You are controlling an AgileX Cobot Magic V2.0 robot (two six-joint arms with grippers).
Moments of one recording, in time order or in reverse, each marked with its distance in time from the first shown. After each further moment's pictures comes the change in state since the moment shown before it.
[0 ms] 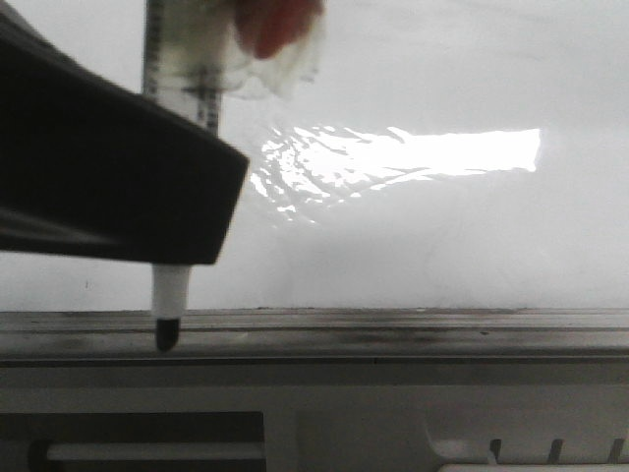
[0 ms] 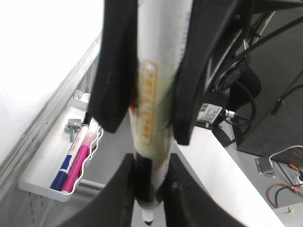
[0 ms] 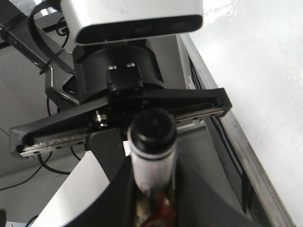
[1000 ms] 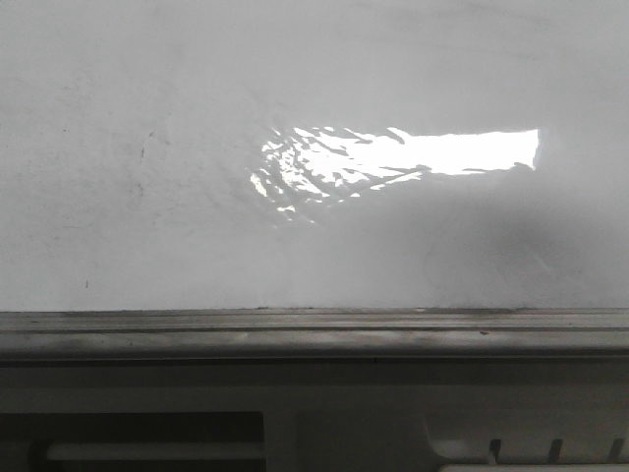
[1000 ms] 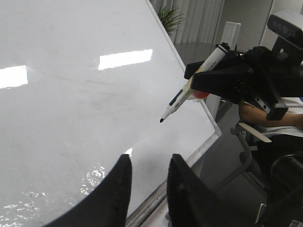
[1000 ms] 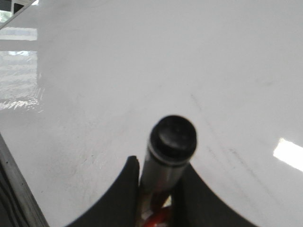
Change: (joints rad) left arm 0.000 -0.675 0.017 0.444 -0.469 -0.717; right arm 0.048 -0.453 0.265 -0.895 -0.782 0.633
